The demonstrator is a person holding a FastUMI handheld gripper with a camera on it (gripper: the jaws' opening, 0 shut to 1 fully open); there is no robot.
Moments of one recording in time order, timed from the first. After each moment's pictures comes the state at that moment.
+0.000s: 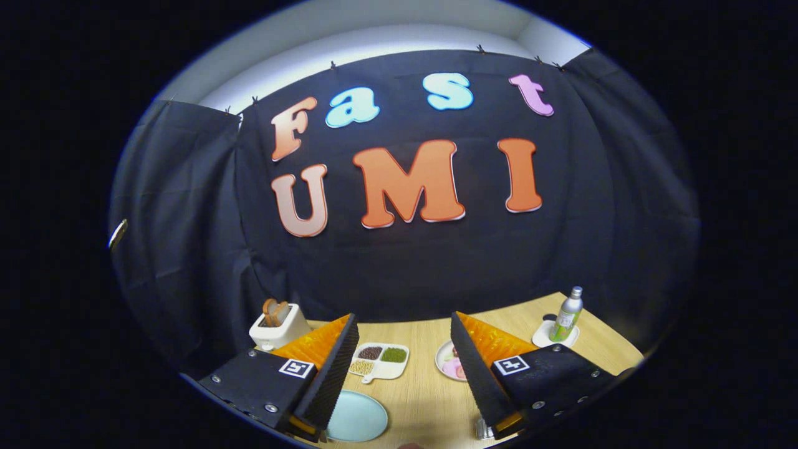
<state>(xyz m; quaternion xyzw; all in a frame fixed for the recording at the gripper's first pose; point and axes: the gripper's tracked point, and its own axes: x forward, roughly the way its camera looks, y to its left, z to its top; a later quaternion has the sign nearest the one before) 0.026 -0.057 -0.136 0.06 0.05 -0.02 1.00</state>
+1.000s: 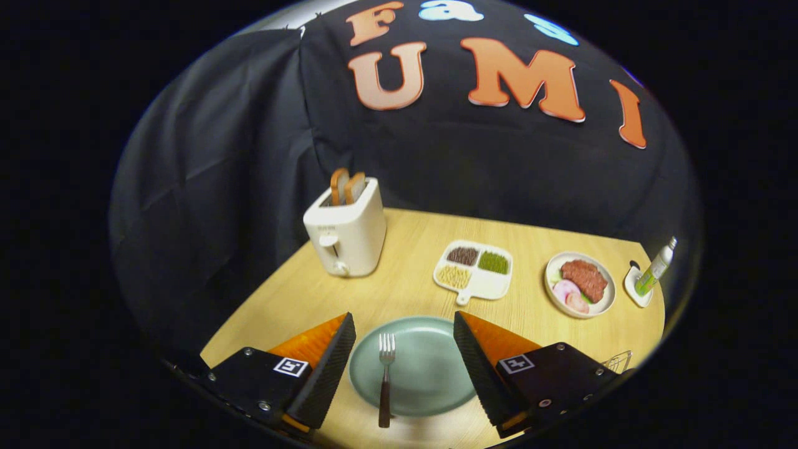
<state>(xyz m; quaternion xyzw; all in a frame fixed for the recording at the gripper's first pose) 0.013 0.127 -0.350 -0.02 0.36 0.14 0.92</state>
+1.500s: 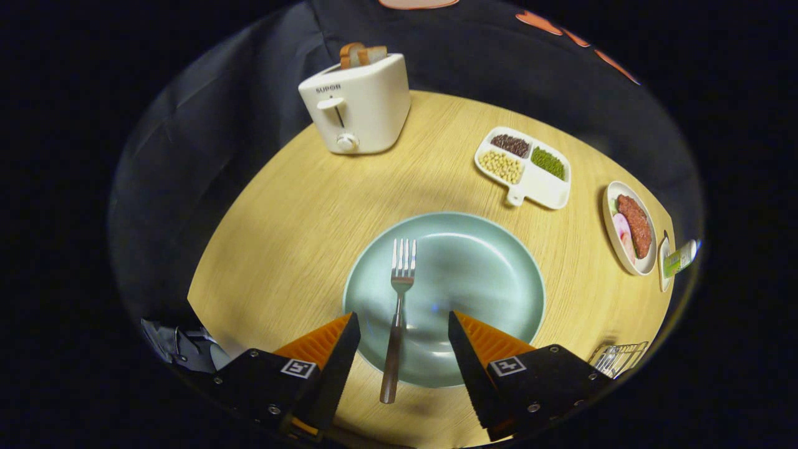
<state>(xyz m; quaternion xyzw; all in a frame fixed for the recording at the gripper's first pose) -0.034 0.155 -0.453 -0.08 0.57 0.18 0.79</state>
